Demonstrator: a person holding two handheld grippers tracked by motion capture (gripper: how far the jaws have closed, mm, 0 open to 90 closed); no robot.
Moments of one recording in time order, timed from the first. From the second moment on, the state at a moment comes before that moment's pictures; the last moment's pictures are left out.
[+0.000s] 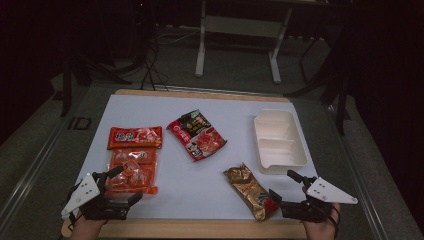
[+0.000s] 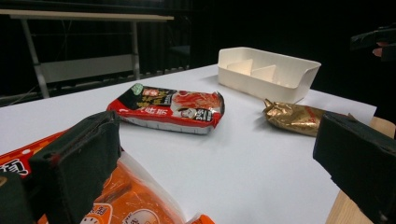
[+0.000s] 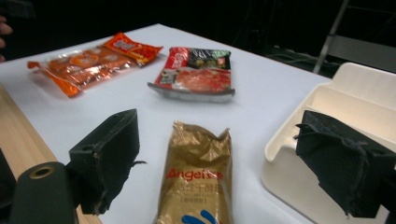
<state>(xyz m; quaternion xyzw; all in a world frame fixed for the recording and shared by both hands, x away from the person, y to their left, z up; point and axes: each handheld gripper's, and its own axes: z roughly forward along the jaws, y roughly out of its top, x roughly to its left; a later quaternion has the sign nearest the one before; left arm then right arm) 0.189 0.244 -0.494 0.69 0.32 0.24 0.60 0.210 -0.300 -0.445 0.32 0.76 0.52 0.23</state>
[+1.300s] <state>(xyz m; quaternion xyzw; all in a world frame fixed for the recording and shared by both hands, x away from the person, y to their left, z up) 0.188 0.239 -0.494 0.69 0.31 0.22 0.61 0.231 -0.280 -0.397 0.32 0.76 0.51 0.23</state>
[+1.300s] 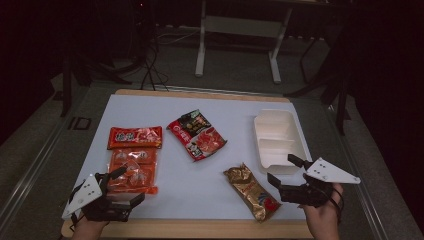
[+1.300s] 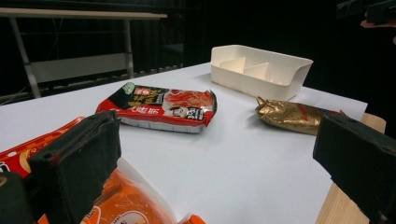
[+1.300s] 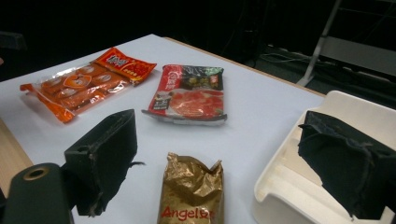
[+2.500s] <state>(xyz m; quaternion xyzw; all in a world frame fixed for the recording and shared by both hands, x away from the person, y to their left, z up) 0.188 0.238 -0.495 0.70 0.31 0.21 0.61 0.306 -0.216 -0.462 0.34 0.82 0.44 0.13</state>
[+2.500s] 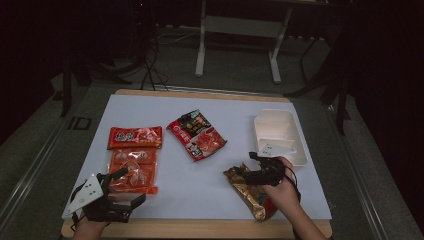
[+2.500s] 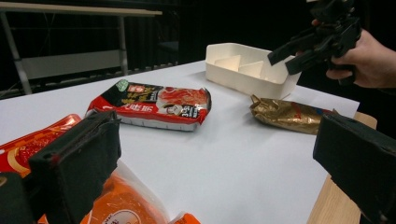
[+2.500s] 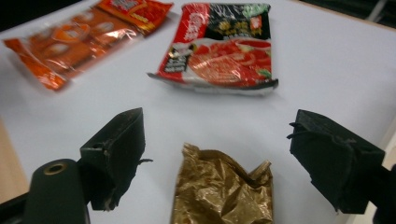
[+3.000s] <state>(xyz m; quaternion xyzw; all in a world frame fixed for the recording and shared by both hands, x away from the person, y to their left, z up) 0.189 0.236 -0.495 0.70 0.31 0.21 0.61 0.321 -0.209 -0.498 0.36 0.84 0.38 0.13</state>
